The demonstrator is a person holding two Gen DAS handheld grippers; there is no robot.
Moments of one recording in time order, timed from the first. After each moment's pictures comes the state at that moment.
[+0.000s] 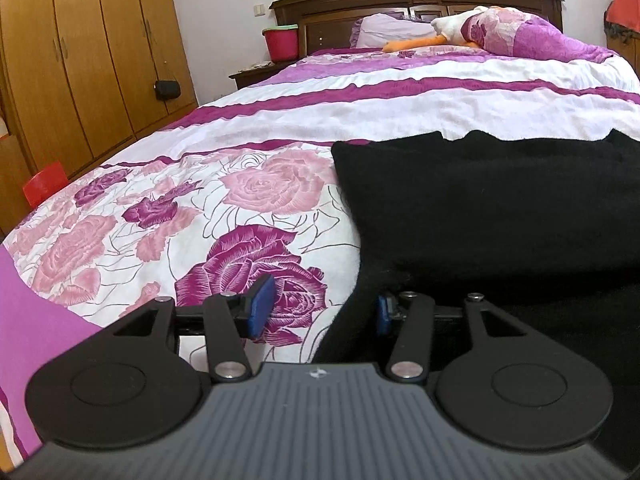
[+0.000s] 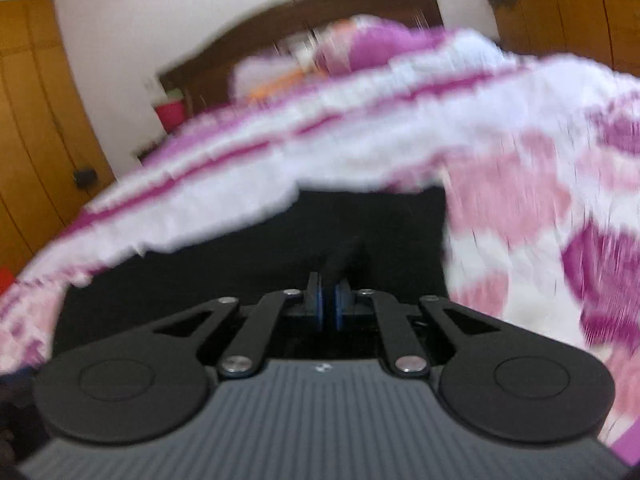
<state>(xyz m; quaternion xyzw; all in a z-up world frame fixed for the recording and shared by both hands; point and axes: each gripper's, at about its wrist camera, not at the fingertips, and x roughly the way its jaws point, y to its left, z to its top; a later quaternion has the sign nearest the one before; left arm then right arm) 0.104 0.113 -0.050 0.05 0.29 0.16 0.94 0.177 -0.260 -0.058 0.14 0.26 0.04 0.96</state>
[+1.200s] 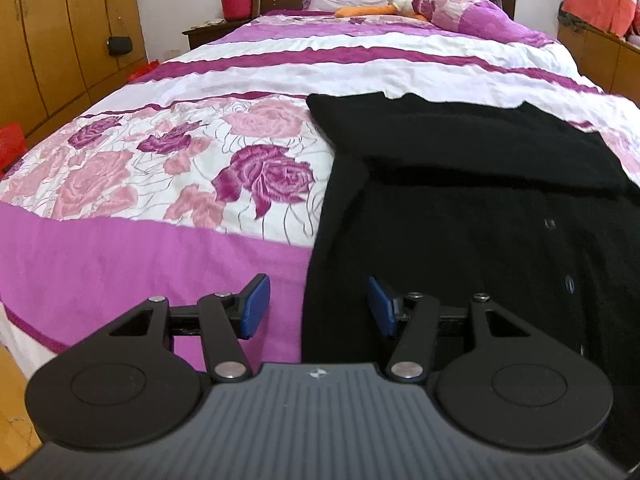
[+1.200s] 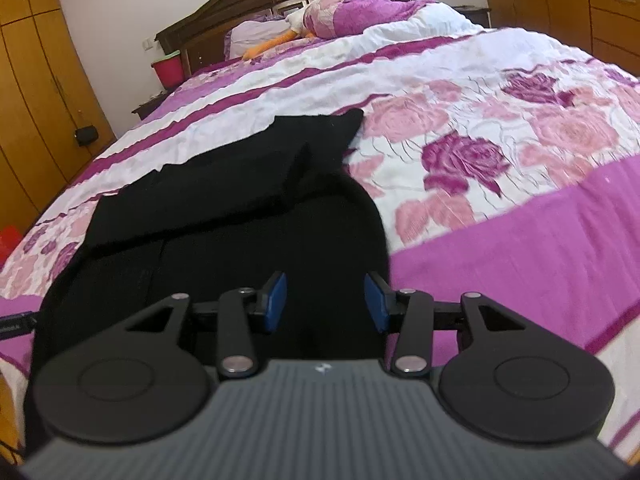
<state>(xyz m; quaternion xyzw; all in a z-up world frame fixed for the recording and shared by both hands) -0.020 0.119 -0.010 0.01 0.36 0.06 0.93 0.019 -0.308 -0.038 0.13 0.31 0.05 0.94</state>
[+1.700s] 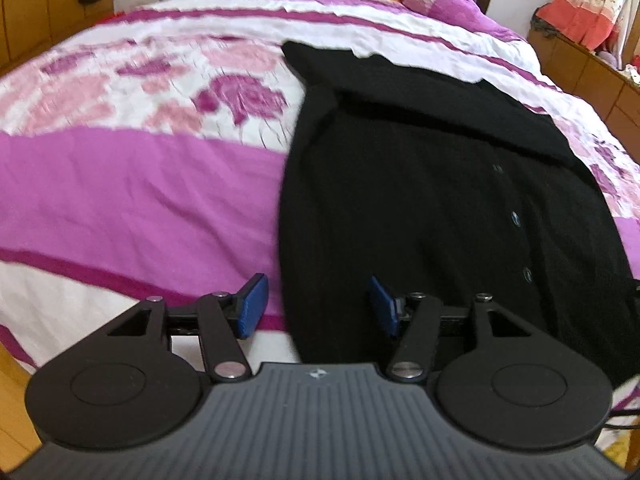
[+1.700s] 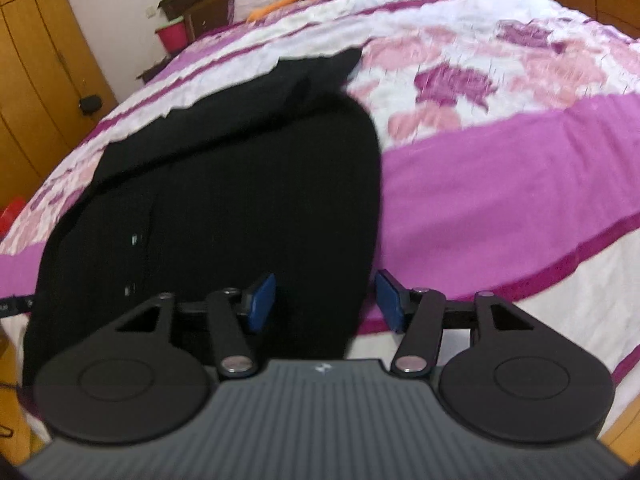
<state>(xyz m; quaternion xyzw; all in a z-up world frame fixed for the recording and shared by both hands) -0.066 0.136 -0.034 -0.08 0.40 -0.01 0.91 -0.021 -0.304 -0.072 0.12 0.36 0.07 0.92</state>
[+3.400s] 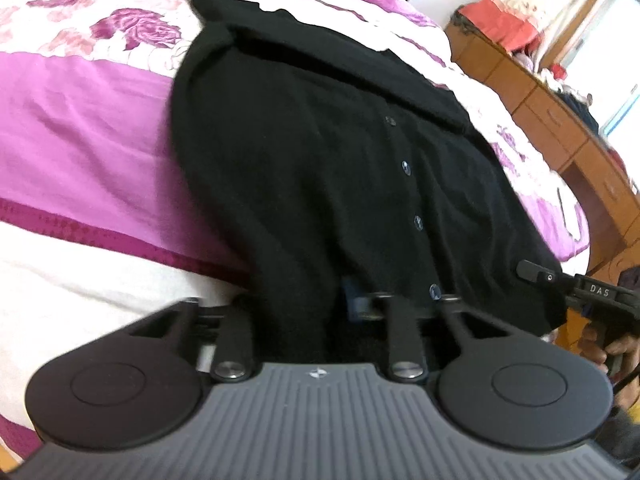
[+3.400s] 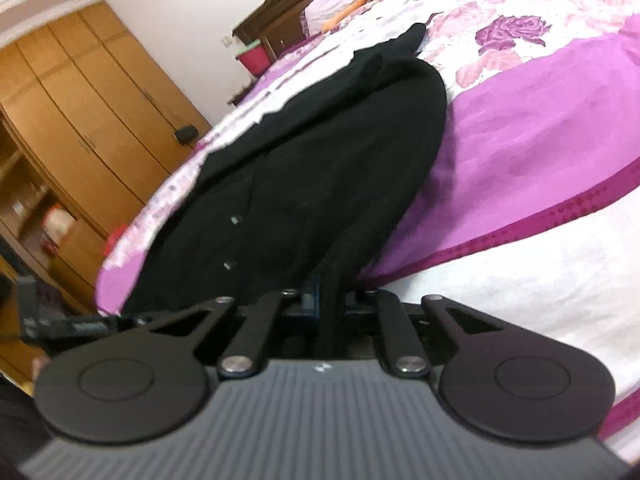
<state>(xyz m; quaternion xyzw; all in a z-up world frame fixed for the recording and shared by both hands) -0.078 0.122 -0.057 -0.18 0.42 -0.17 0.87 -0.051 -0.318 -0.094 0.25 0.32 0.22 0.89</state>
